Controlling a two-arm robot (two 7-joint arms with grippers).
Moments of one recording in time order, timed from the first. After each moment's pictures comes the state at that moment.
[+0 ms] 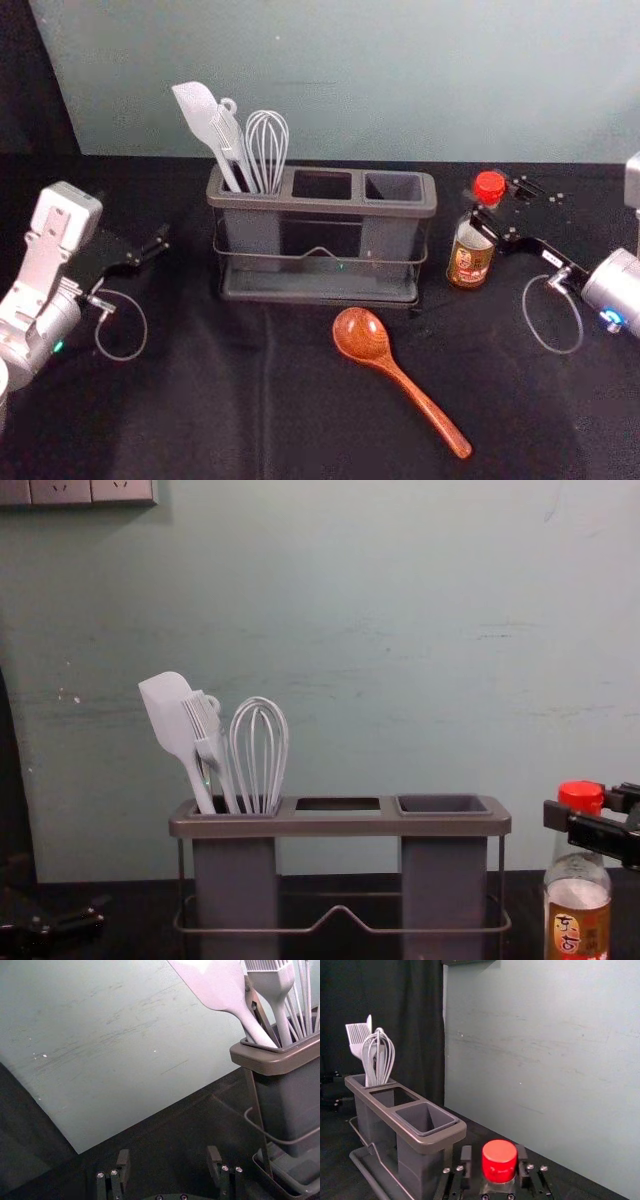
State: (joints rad) left arm -0.20 0.60 0.45 -1.41 -0.25 -0.12 0.03; right arm 0.27 0.47 -0.26 -1.34 0.39 -0.18 0.54
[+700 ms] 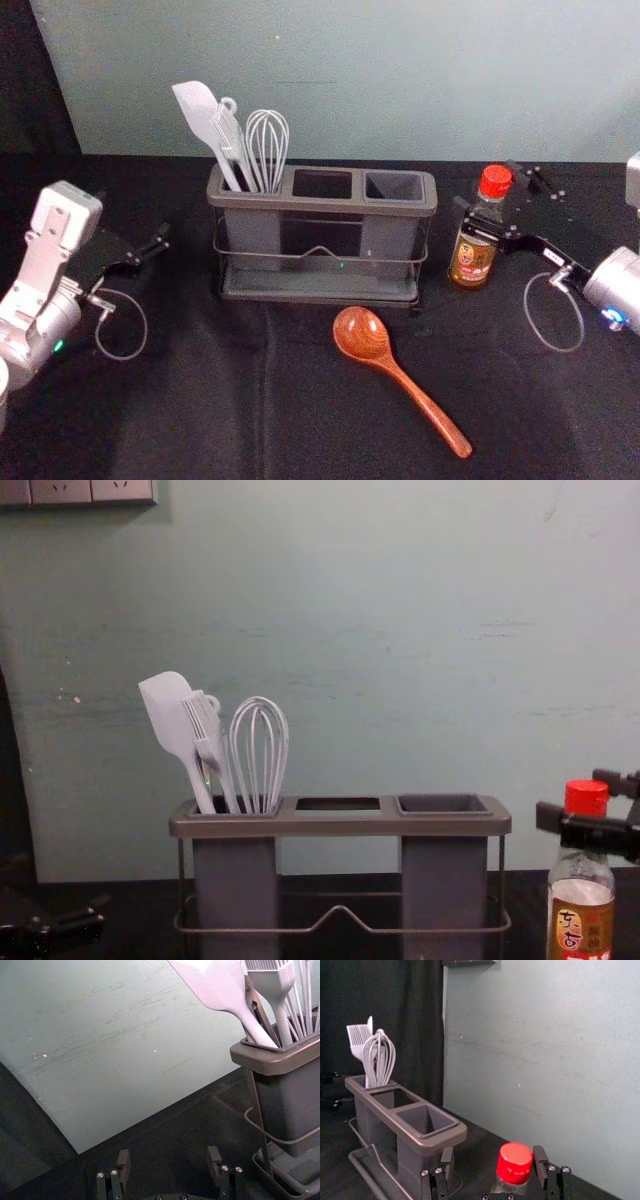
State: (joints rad) left arm -0.20 0.60 0.45 -1.41 -0.25 -0.12 0.03; right arm 0.26 0.48 -0.26 -1.35 0.39 -0.18 0.53
